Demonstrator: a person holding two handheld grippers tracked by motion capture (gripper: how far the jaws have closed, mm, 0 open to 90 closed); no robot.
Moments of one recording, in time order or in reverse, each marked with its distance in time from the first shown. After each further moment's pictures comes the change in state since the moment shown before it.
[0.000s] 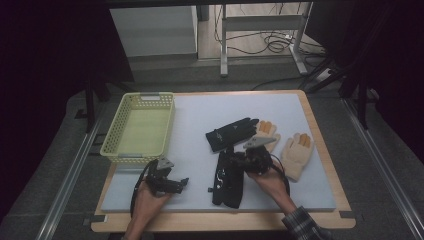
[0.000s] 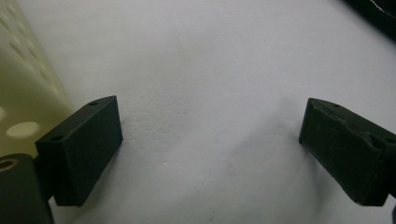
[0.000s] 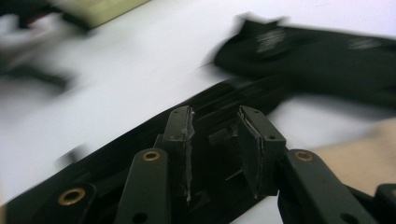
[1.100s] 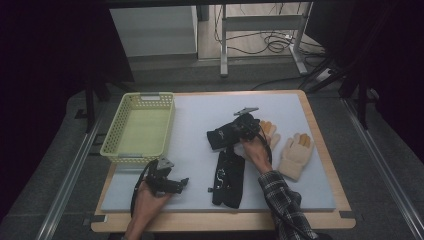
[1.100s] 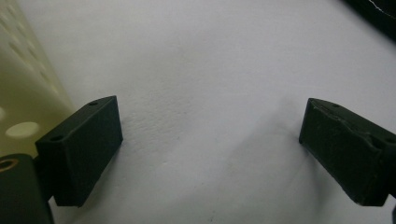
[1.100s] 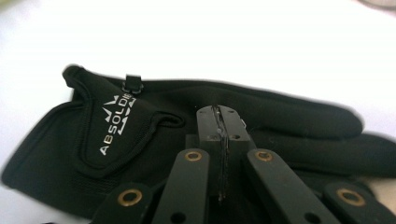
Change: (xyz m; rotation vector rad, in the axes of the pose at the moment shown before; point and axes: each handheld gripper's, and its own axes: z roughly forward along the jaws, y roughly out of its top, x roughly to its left) left arm 0.000 0.000 0.000 0.000 0.000 0.001; right arm -0.060 0.060 0.072 0.060 -0.257 0.060
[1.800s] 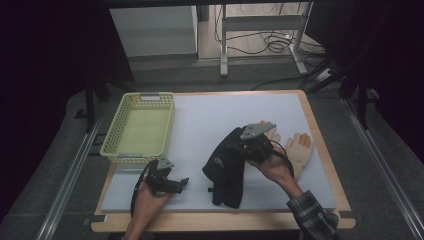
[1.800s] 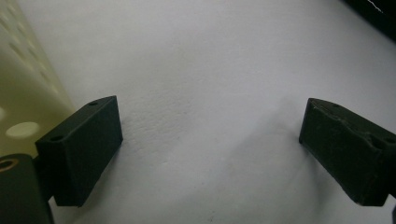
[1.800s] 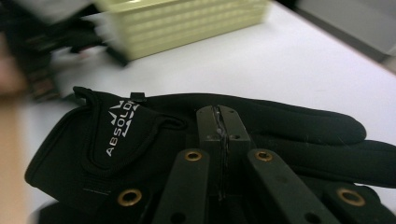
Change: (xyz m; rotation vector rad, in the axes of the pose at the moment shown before) left arm 0.000 0.000 0.000 -0.003 0.001 -0.001; right arm 0.043 -0.026 -0.123 -0.145 0.392 -0.323
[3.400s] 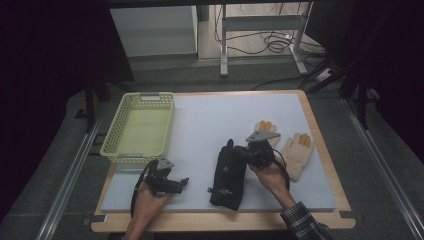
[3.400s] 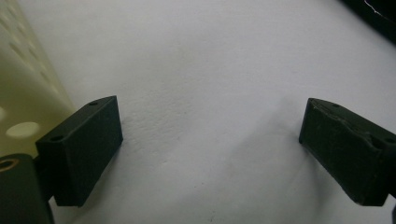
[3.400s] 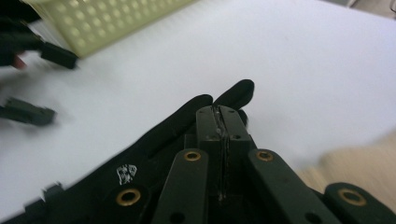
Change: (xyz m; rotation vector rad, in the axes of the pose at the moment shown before) left arm 0.000 0.000 0.000 0.000 0.001 0.002; right arm -0.007 -0.035 0.020 -0.018 -0.179 0.245
